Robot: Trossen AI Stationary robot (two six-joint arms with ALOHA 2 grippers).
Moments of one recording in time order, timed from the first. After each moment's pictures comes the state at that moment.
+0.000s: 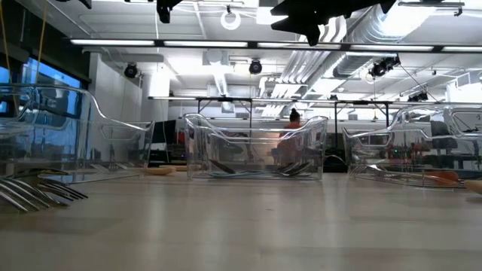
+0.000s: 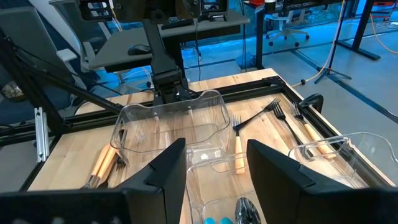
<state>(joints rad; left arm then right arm) 0.19 0.95 0.71 0.38 0.08 -0.11 -0.21 1.20 0.94 0.02 -0.12 0.10</state>
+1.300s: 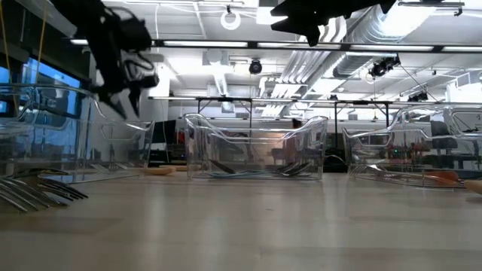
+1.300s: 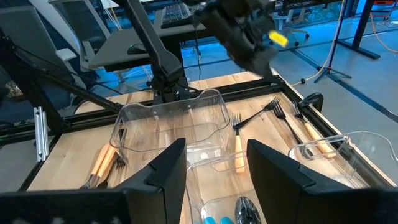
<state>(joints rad) 0.82 1.15 0.79 -0.60 -0.32 -0.76 -0.21 1.20 0.94 0.02 -0.12 0.10</state>
